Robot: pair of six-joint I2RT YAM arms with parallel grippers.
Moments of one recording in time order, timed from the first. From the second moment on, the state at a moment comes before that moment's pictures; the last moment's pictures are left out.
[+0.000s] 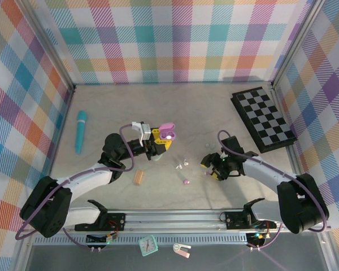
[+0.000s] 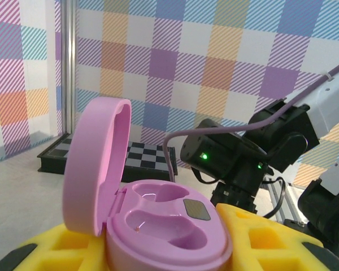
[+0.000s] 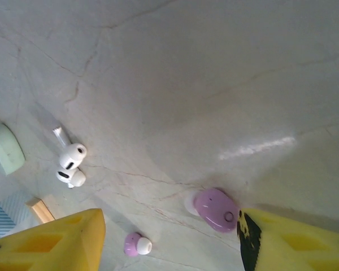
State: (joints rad) left arm -0.53 1.24 0.49 0.91 0.72 -0.23; right arm 0.39 1.27 0.54 -0.39 -0.42 1.04
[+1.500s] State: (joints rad) left arm -0.53 1.23 0.49 0.86 0.72 -0.19; right arm 0.42 1.44 0.71 -0.50 -0.32 0.92
